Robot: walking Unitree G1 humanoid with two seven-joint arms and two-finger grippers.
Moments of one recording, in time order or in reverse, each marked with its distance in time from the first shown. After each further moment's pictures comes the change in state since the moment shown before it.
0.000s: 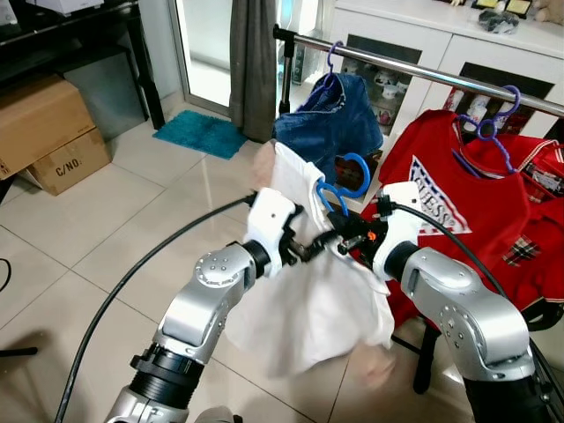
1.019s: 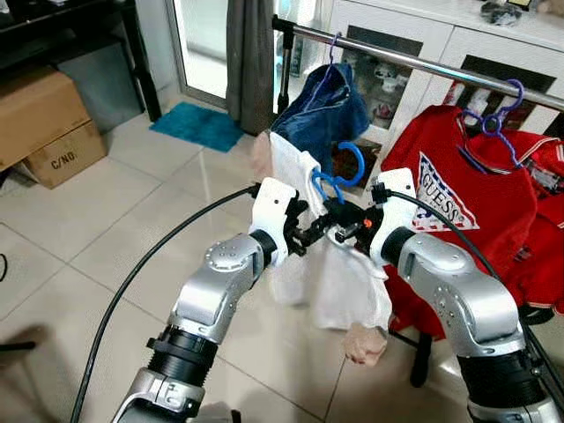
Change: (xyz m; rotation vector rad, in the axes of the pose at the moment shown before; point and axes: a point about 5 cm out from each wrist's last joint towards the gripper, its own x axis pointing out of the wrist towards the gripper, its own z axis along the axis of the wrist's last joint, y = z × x) left arm 0.019 0.011 0.006 -0.114 -0.013 0.062; right arm 0.013 -0.004 0.009 -0.050 -0.018 0.052
